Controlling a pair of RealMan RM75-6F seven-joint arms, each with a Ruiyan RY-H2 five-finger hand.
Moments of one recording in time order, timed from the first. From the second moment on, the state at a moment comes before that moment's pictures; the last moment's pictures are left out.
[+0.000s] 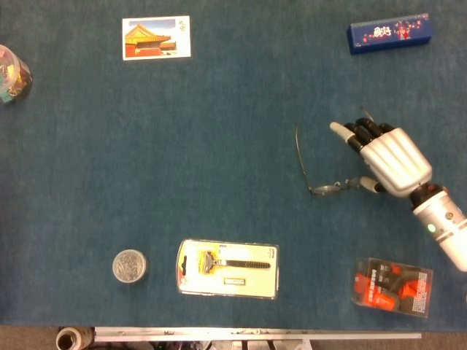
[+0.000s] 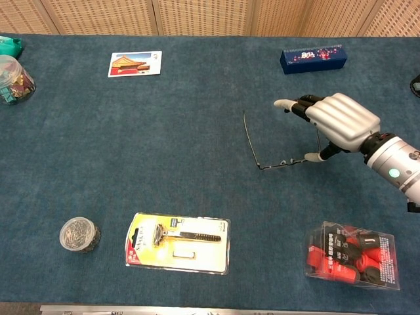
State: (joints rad) left arm -0.02 -1.02 -0.05 -1.71 1.45 1.54 0.05; right arm 0.48 -1.54 0.01 -1.34 -1.55 1.10 -0.28
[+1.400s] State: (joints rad) left arm -0.02 -1.02 -0.05 -1.71 1.44 1.53 0.06; right arm 0.44 -1.36 0.03 -1.63 -1.71 1.34 -0.35
